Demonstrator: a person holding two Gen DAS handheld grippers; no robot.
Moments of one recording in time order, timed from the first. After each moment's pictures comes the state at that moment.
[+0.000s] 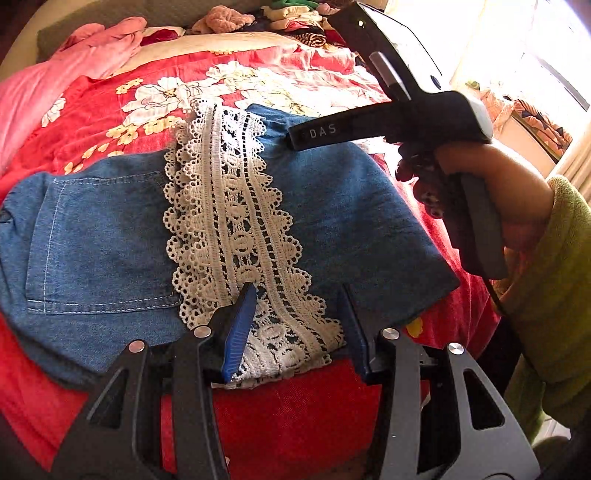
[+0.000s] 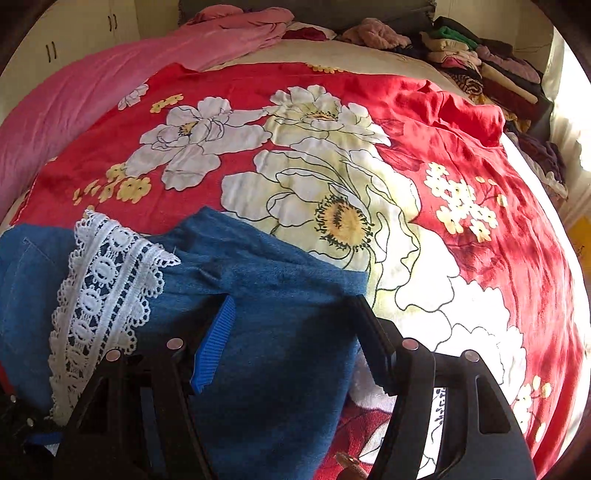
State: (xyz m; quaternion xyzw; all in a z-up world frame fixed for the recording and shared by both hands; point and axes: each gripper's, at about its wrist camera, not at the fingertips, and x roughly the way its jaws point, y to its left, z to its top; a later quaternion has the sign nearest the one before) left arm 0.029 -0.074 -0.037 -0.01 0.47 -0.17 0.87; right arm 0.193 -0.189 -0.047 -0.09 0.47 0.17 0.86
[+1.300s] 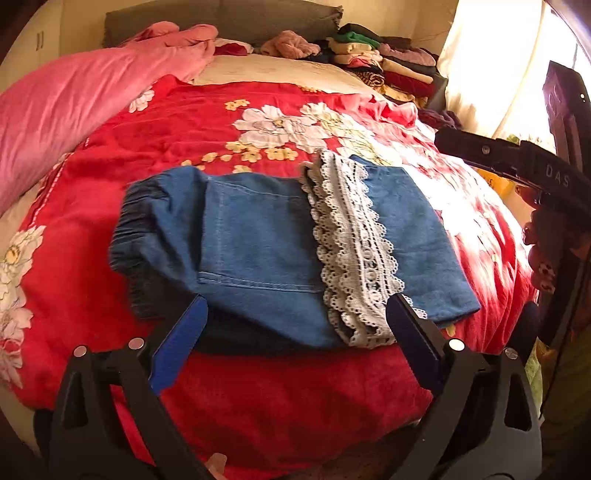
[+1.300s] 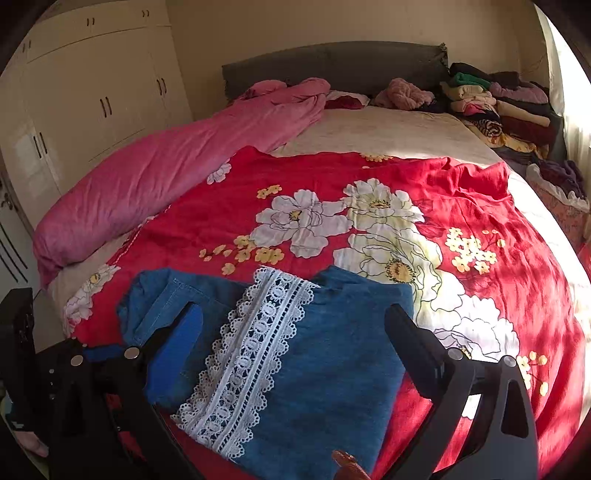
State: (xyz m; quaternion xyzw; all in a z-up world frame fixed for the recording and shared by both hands) left arm -0.004 0.020 0.006 -0.07 0.43 -0.07 0.90; right arm 0.089 -0.172 0.063 -0.02 0.36 0.27 0.89
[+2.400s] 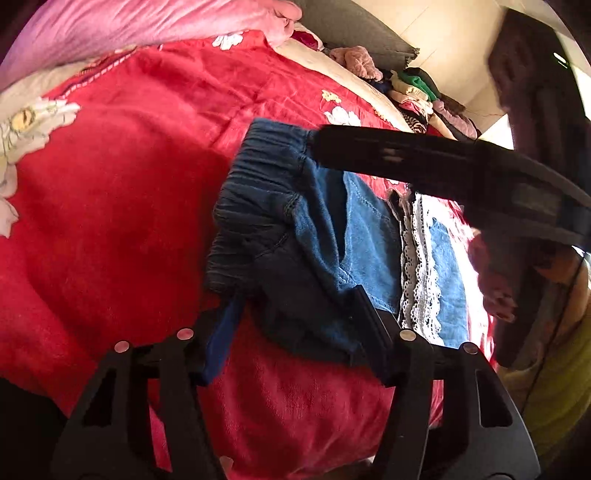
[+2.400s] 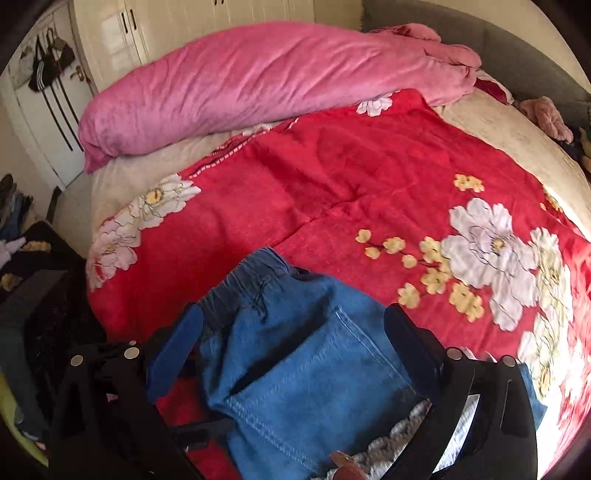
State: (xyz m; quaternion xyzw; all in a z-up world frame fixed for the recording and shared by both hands) left arm -0.008 0.115 -0.040 -0.28 0.42 -0.04 0.86; right arm 0.117 0.054 0.019 -0.20 0.44 0.44 0.76
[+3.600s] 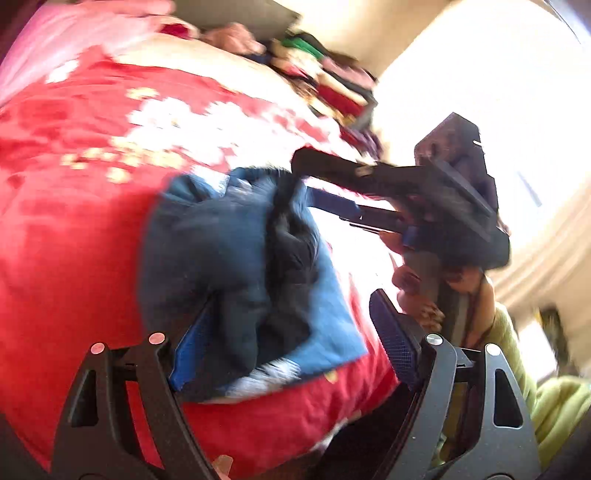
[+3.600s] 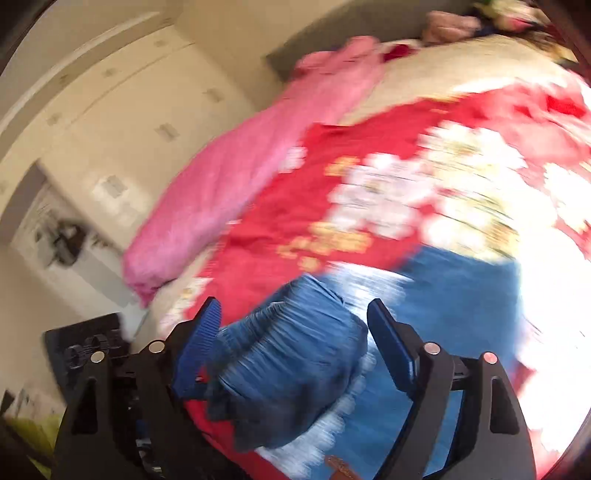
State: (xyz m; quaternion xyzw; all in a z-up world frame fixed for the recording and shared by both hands) left arm 0.030 -0.030 0.010 -0.20 0.41 -0.25 0.86; right arm 0.137 -0.210 0.019 0.16 0.45 0.38 0.80
